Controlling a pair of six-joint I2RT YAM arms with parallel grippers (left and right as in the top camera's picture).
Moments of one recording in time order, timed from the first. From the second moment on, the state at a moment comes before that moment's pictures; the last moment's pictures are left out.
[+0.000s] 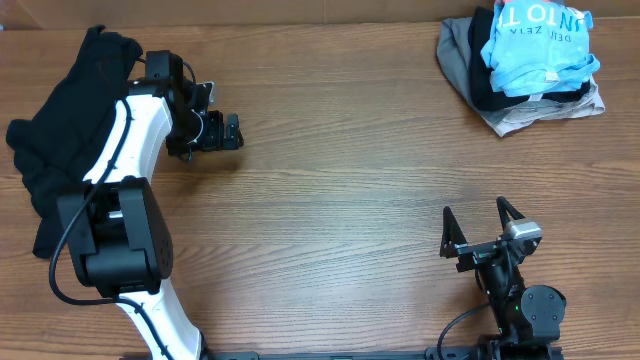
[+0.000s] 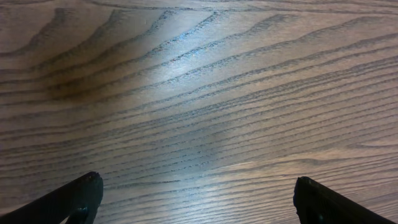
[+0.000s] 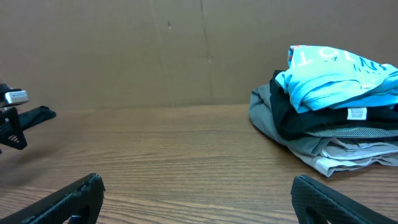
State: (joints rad) left arm 0.07 2.03 1.58 -0.93 0.27 0.03; right arm -0.01 0.01 0.02 -0.01 -0.22 0.12
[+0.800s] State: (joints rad) left arm 0.07 2.03 1.58 -0.93 0.27 0.03; right arm -0.01 0.01 0.02 -0.01 -0.22 0.12
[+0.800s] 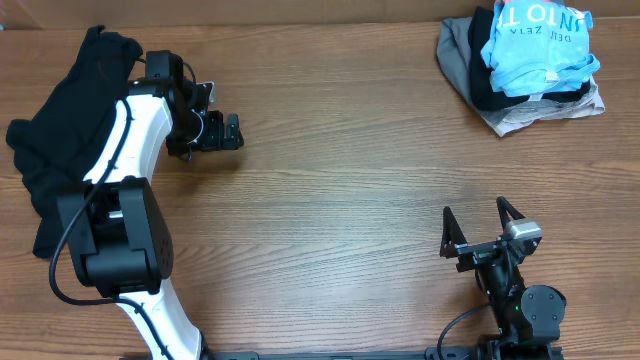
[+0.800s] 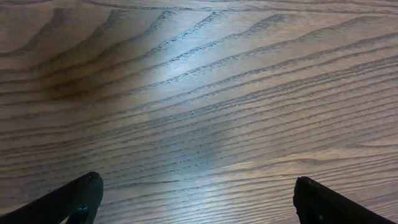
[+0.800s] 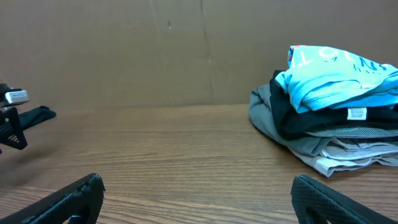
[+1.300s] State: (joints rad) left arm -0.05 1.38 1.57 -0.93 0.27 0.03; right arm -0.01 0.01 0.02 -0.01 -0.22 0.12
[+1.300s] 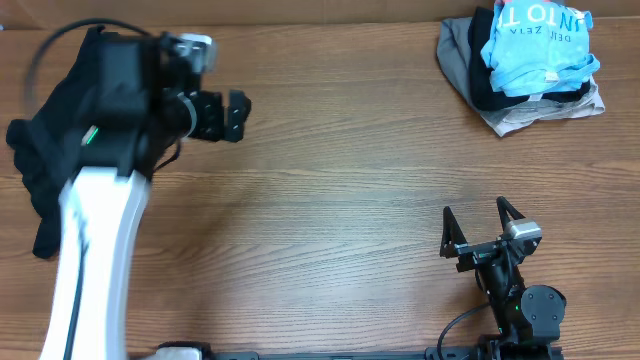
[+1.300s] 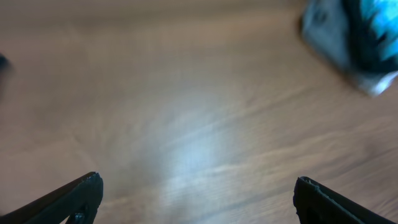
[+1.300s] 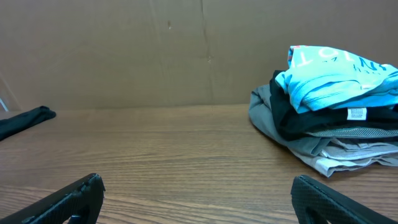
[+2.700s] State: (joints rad) left arm 0.02 0.43 0.28 0.40 0.12 -0.11; right arm -0.01 0.01 0.02 -0.01 -0.22 0.12
